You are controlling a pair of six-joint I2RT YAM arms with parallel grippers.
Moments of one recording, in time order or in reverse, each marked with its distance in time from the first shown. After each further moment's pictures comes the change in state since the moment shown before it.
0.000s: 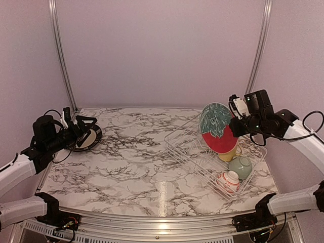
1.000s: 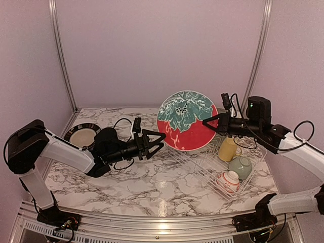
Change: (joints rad) left arm -0.653 0.867 0.224 0.906 -0.046 -0.312; right arm 0.002 -0.057 -0.219 0.580 -0.702 0.588
